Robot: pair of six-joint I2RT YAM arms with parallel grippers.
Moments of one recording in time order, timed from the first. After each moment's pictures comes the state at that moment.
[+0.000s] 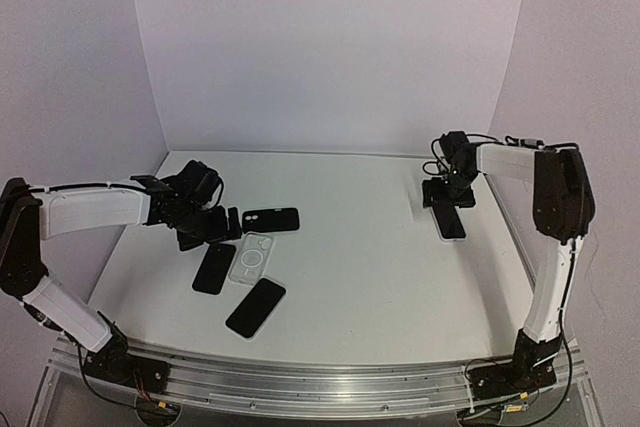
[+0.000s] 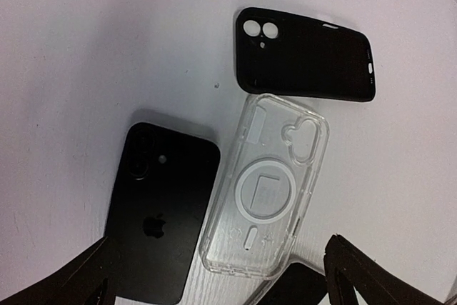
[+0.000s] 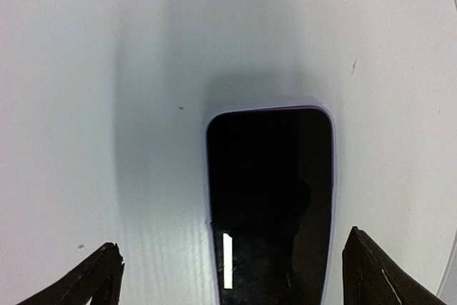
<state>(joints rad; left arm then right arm) -0.61 1.47 0.95 -0.51 -0.13 -0.75 0.20 2.05 1.55 -0.66 0.09 0.20</state>
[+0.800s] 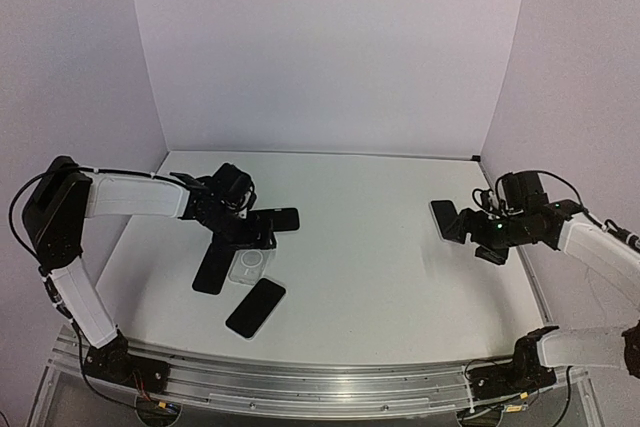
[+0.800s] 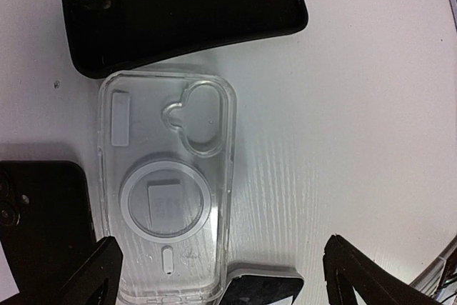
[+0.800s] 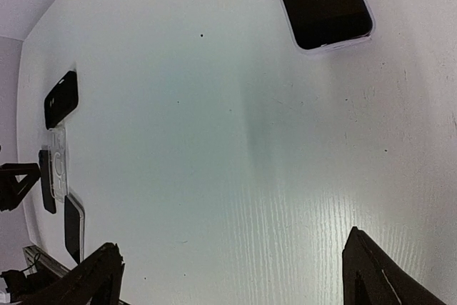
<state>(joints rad) -0.66 1.71 1.09 -0.44 0.09 -0.58 0.23 1.09 0.77 -0.63 -0.26 0.56</state>
